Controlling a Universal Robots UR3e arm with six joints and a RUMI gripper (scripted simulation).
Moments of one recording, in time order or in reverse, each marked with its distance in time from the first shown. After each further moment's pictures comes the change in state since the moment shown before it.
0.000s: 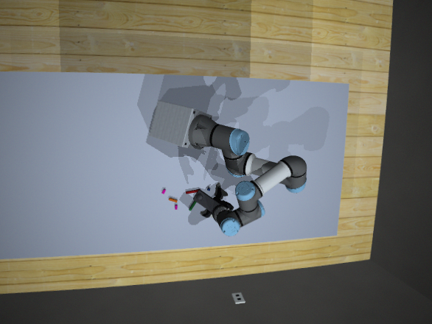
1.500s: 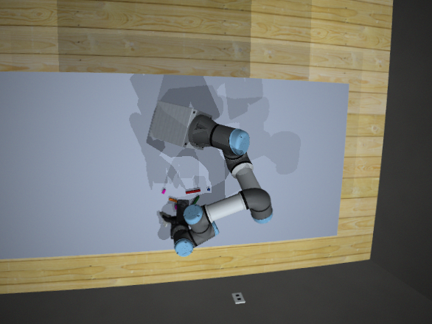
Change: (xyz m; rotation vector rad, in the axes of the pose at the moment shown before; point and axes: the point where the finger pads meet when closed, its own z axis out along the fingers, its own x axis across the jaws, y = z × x) arm -0.125 -0.089 0.027 0.004 0.001 1.102
